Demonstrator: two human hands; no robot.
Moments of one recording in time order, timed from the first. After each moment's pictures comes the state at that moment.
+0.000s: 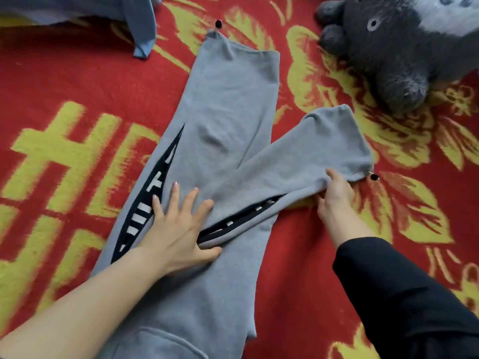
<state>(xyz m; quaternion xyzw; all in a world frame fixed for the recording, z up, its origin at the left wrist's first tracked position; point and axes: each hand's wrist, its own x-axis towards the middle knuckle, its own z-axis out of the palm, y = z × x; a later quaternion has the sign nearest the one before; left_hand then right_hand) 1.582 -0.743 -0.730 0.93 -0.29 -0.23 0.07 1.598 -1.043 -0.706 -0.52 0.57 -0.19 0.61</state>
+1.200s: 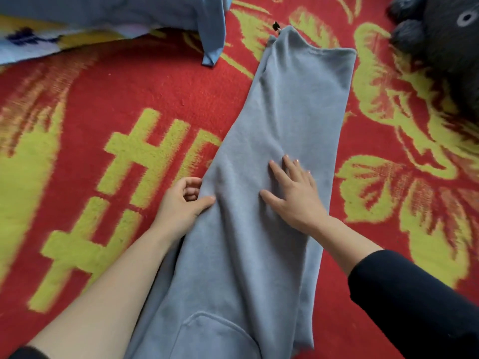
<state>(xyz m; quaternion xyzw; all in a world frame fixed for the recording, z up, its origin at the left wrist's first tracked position) 1.625 -0.667 -0.719 0.76 0.18 -0.21 0.59 1.623 -0.901 -0.717 -0.96 0.02 0.19 0.18</state>
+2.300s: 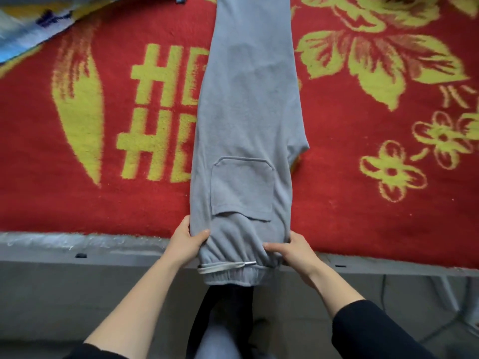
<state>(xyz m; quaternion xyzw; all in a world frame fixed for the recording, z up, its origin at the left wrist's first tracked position) 1.306 -0.522 -0.681 0.80 0.12 -0.38 0.44 1.201 -0.745 -0.674 -0.63 0.41 0.24 0.62</state>
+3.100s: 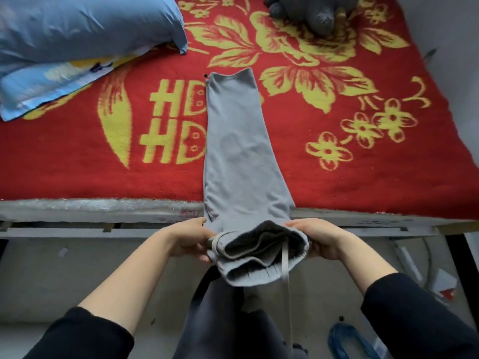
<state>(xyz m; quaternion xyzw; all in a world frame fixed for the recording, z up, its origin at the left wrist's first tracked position) 1.173 -0.521 -0.493 0.69 0.07 -0.62 0.38 1.052 -0.774 -0.503 -0.58 0.39 0.36 0.62</state>
